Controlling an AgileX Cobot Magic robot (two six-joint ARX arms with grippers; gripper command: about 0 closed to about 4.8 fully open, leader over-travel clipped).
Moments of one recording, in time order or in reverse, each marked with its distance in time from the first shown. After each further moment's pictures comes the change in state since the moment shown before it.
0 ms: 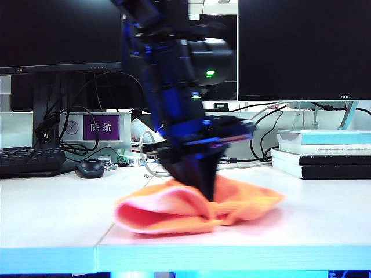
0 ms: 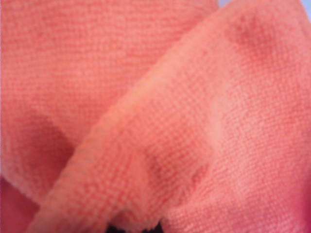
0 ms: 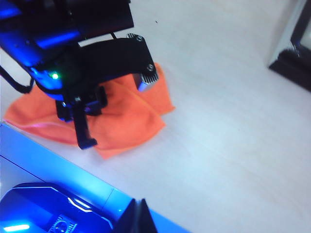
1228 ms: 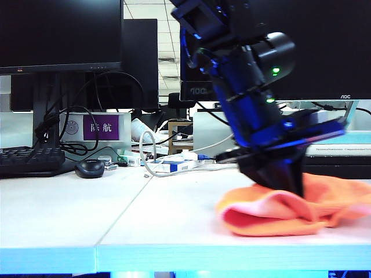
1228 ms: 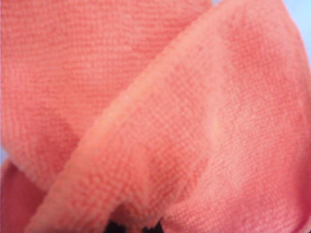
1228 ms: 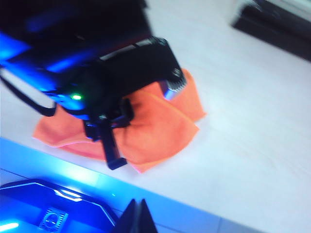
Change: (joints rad) left arm -0.117 0.182 0.242 0.114 0.088 -0.045; right arm -0.003 -0.015 0.000 -0.148 0.087 0.149
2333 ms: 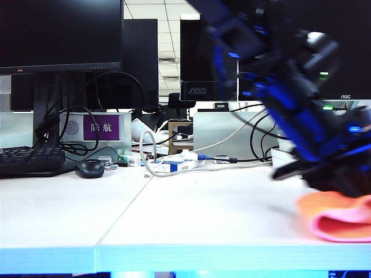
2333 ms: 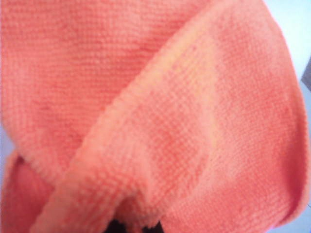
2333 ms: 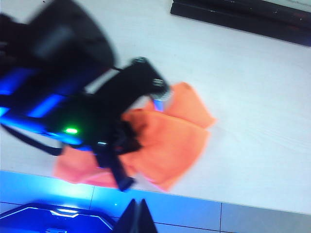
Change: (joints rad) left arm -0.073 0.149 0.163 0.161 0.106 -0.139; right arm -0.132 -0.094 0.004 -0.074 0.034 0.057
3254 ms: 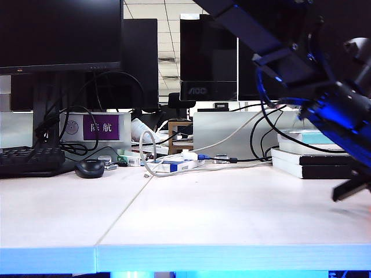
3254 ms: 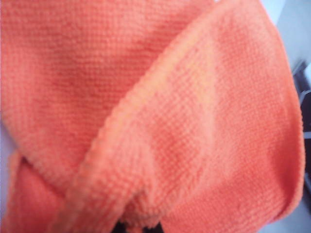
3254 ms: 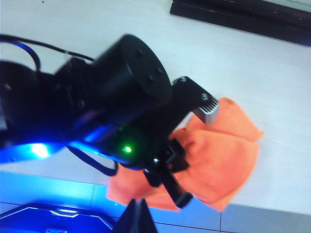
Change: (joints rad) left arm -0.062 0.179 0.223 0.134 0.100 -0.209; right arm 0.000 0.000 0.000 0.000 0.000 0.000
